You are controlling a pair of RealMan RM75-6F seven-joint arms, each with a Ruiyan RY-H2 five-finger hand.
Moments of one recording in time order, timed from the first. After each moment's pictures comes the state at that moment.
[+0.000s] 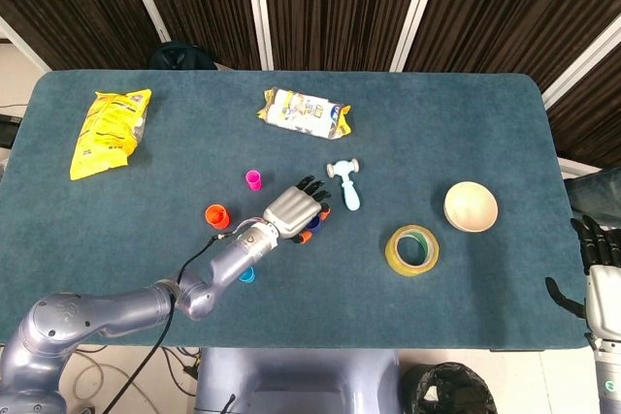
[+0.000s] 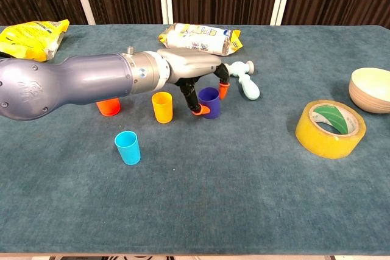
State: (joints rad) left arm -1.15 -1.81 -0.20 -1.09 1.09 0.63 0.30; right arm 0.04 -1.13 0.14 -1.62 -1.41 1.55 -0.03
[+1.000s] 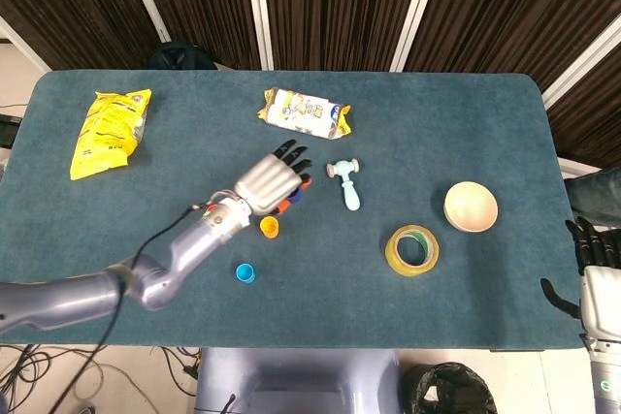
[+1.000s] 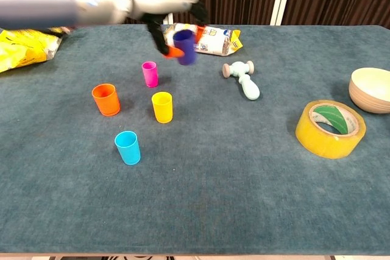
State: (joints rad) left arm -1.13 -1.41 -0.21 -1.48 1.04 0.70 0.52; right arm 0.04 -1.15 0.13 -1.63 -1.41 1.54 -0.05
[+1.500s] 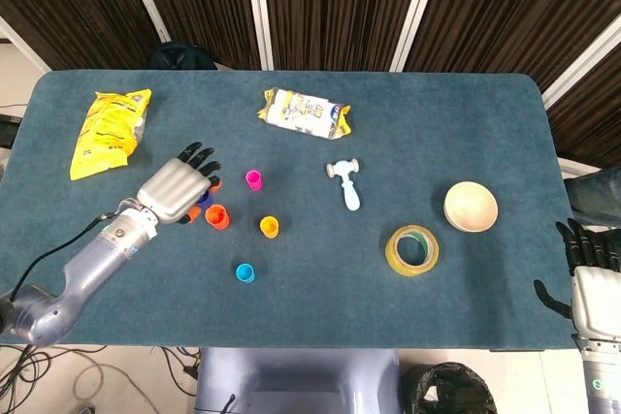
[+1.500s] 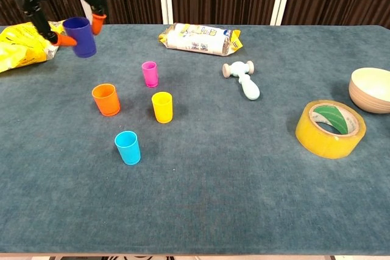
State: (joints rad) left arm -0.97 -1.01 -0.08 -1.81 0.98 0.76 0.53; right arm 0.04 -1.16 0.12 -1.62 -1.41 1.53 -0.08
